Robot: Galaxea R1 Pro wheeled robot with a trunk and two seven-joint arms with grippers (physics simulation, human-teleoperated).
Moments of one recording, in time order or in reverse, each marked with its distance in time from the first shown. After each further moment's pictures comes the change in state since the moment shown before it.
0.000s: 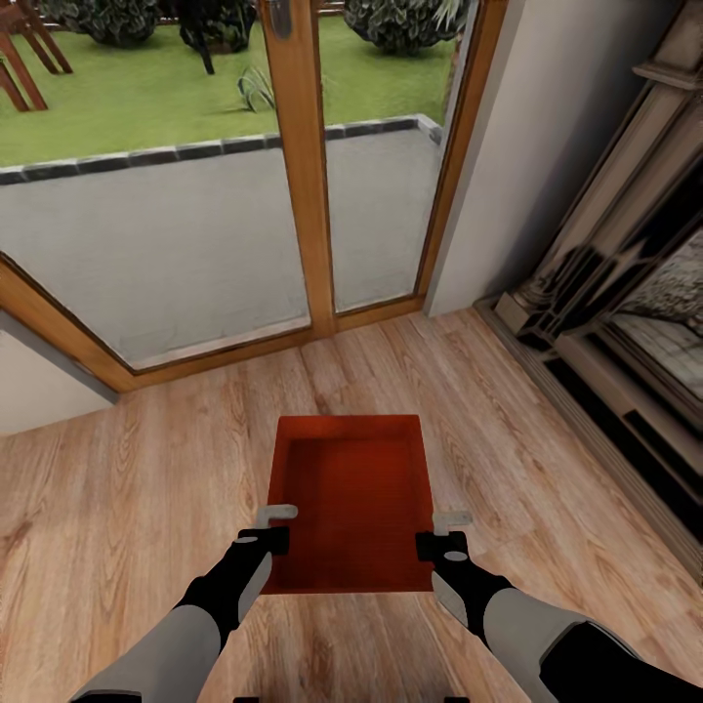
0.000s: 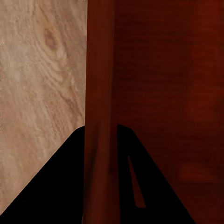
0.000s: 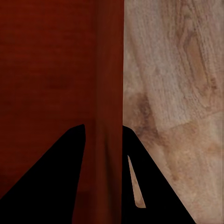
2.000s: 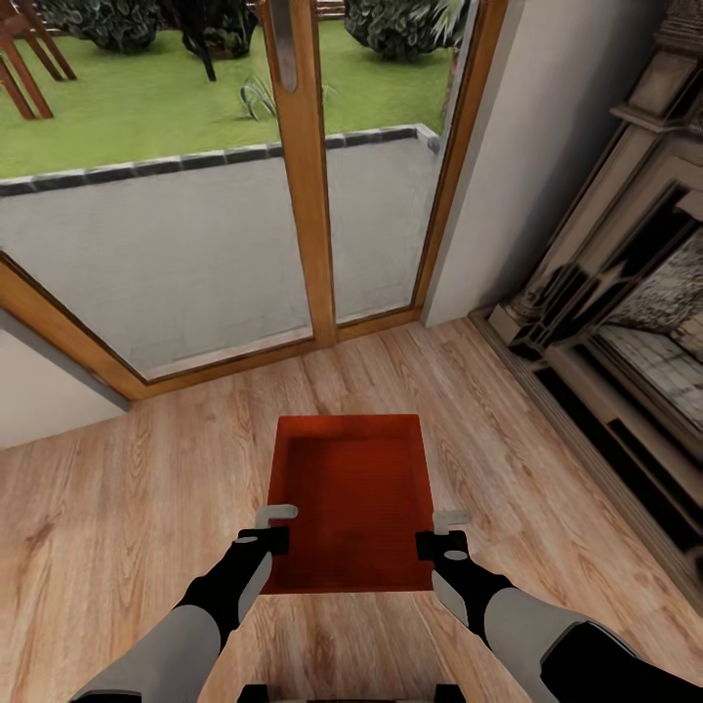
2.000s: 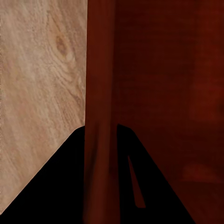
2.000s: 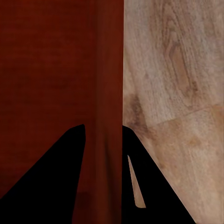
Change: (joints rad) left arm 0.000 0.000 0.002 0.000 0.001 0.000 0.000; right arm 0.000 -0.003 0.010 -0.009 -0.007 0.009 -0.001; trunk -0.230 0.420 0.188
